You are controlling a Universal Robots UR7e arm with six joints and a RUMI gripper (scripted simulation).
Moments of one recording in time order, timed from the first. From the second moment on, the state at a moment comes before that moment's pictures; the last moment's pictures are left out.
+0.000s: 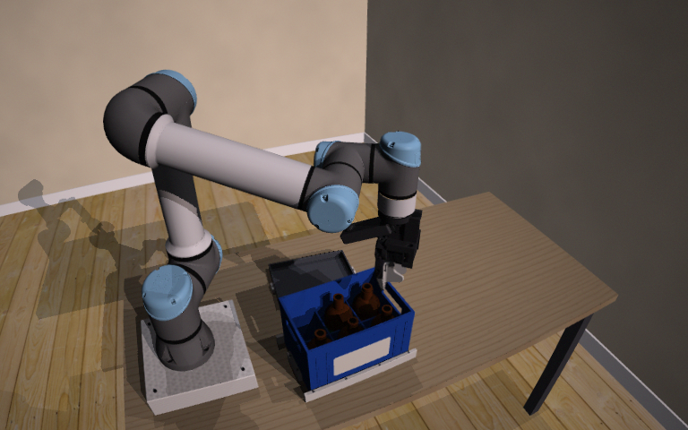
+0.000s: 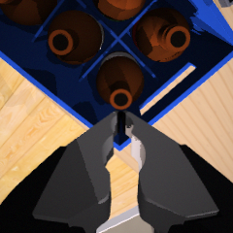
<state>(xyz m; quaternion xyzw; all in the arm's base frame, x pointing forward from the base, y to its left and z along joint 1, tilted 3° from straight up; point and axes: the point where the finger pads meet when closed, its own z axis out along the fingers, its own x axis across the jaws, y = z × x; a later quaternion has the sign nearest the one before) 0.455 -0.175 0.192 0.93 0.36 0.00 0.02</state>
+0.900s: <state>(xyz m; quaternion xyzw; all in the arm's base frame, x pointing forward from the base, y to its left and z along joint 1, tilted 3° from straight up) 0.466 -0.185 0.191 0.93 0.36 0.00 0.02</state>
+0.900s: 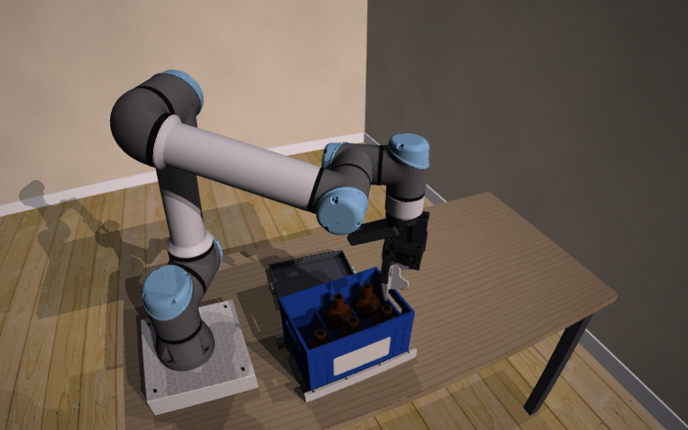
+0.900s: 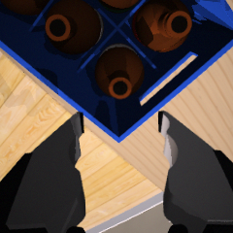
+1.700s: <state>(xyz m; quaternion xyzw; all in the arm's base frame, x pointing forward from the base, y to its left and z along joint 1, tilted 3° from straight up) 0.466 -0.185 0.189 0.93 0.36 0.00 0.02</state>
